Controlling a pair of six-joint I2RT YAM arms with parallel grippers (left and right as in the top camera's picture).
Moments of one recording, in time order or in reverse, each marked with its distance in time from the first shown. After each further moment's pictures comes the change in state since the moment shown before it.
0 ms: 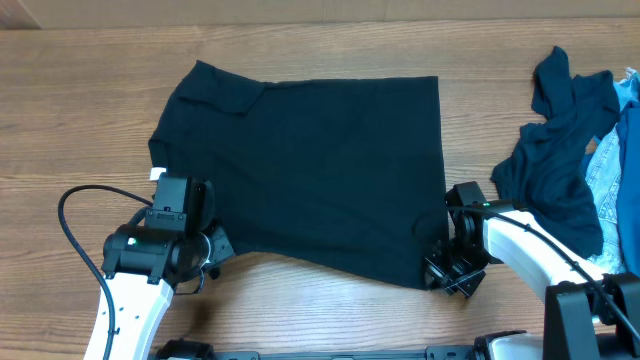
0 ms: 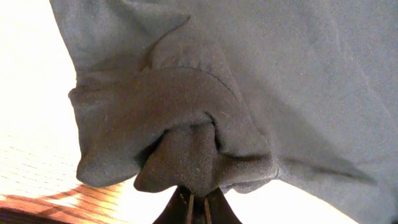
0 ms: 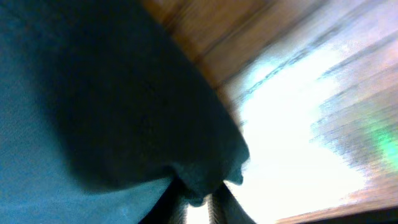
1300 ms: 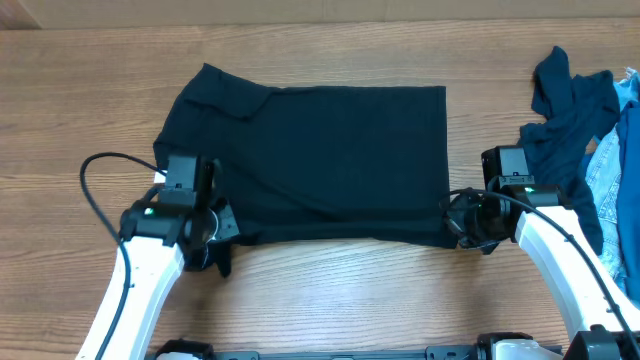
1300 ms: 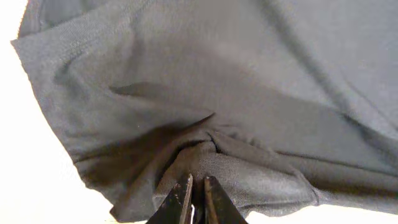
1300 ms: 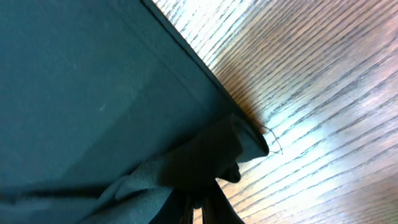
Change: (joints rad) left arm 0.000 0.153 0.000 0.203 -0.038 0.159; right arm -0.137 -0.139 0.175 0.074 0.115 -0.054
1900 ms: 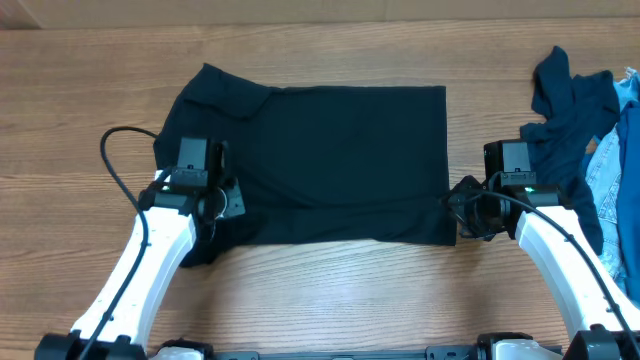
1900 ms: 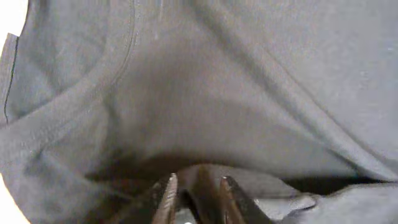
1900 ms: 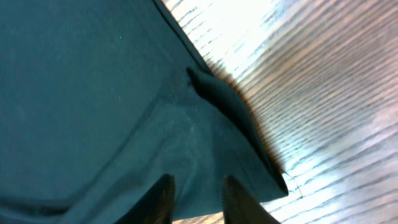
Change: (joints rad) left arm 0.000 0.183 0.000 0.249 -0.030 0.103; right arm -0.001 0.001 0.000 0.128 0.027 -0.050
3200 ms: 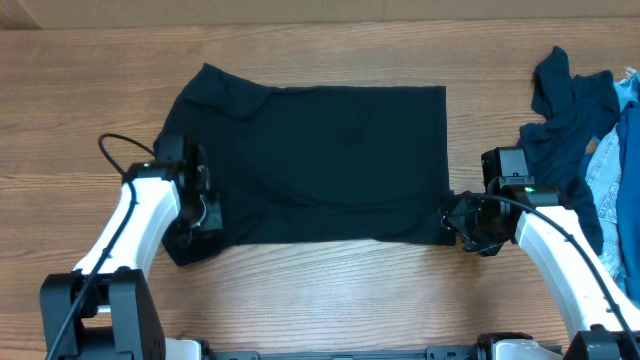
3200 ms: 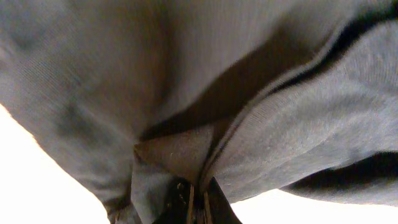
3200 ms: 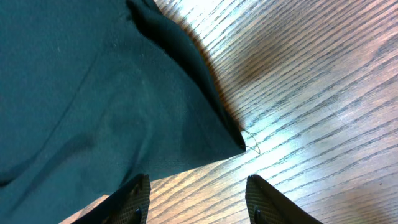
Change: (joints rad) left arm 0.170 0.203 0.073 -0.222 0.038 0.210; right arm 0.000 0.000 0.000 -0.155 0.000 -0.074
